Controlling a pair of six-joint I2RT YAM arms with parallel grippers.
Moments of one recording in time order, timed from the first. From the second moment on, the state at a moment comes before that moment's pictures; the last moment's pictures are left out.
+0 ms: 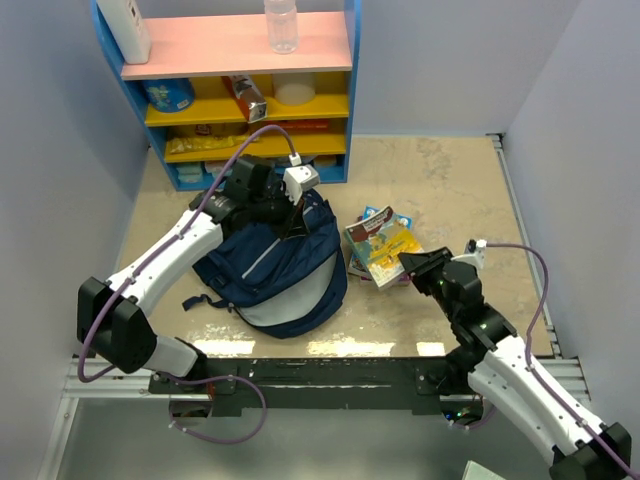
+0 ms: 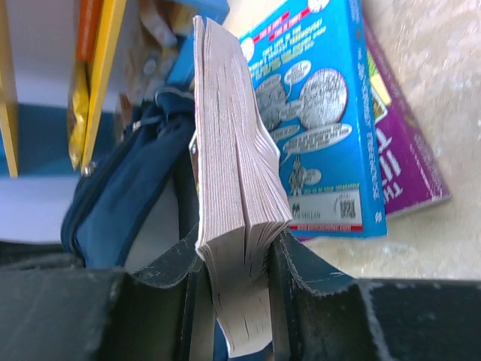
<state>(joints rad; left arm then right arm) -0.51 1.43 1.25 -0.56 0.51 0.14 0.50 0.53 0.33 -0.16 0.28 1.22</state>
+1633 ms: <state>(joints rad) -0.45 1.44 1.43 -0.63 0.51 0.17 0.91 1.50 0.54 0.61 0.45 1.40</state>
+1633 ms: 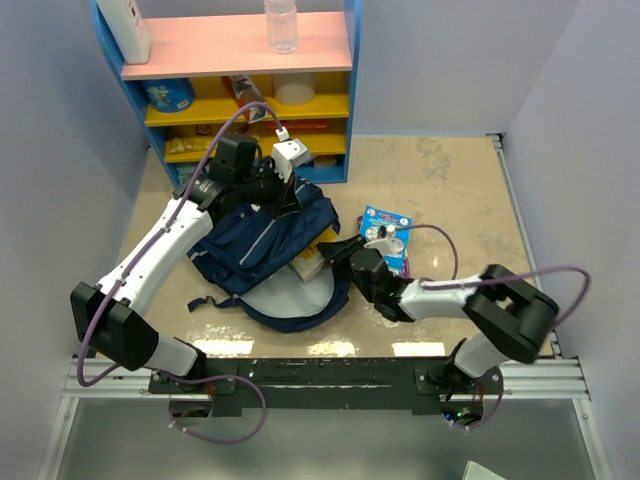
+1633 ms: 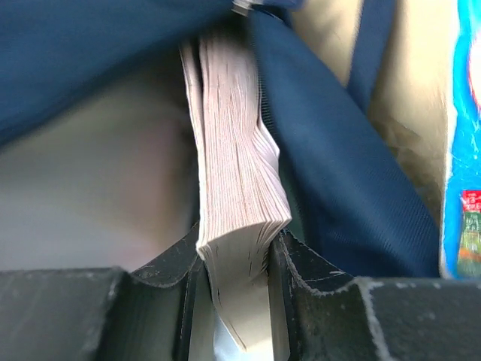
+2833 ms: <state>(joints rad) -0.45 1.41 1.40 -0.62 0.51 0.18 0.85 0.93 0.68 -0.09 0.40 1.15</state>
